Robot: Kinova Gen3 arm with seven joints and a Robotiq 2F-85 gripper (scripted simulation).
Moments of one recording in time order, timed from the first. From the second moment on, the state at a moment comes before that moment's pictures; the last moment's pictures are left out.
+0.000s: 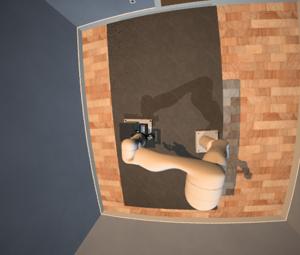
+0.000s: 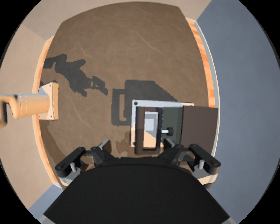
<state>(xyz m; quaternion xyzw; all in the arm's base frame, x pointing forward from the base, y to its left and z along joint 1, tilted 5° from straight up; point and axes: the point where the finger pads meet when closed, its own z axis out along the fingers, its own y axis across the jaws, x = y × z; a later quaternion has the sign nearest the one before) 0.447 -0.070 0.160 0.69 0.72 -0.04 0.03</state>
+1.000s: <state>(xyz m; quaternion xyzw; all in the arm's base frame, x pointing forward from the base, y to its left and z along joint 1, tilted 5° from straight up) 0.453 -0.070 0.151 0.71 0.70 -0.04 0.02</state>
